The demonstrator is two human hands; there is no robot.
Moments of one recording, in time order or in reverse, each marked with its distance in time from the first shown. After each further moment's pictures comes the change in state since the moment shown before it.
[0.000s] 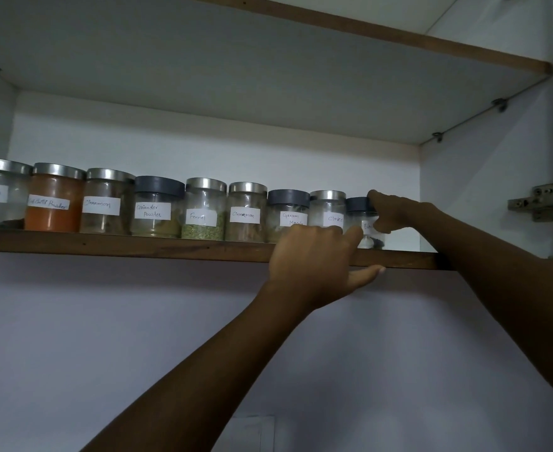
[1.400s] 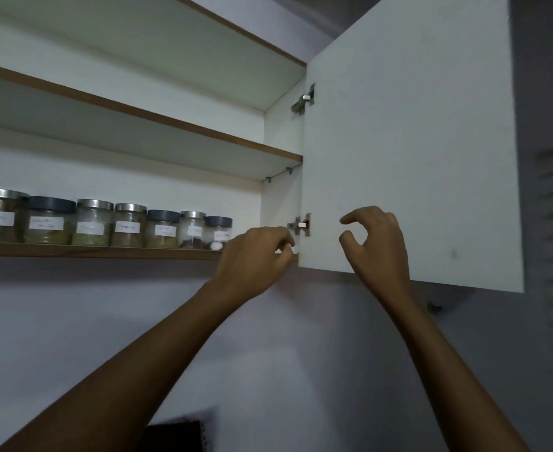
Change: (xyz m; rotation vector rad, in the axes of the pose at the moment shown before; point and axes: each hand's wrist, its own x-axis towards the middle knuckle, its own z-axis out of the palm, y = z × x) left_hand 0.017 0.154 -0.233 -0.762 0.014 -0.187; right_hand -0.442 -0.005 -0.183 0.232 0.865 0.161
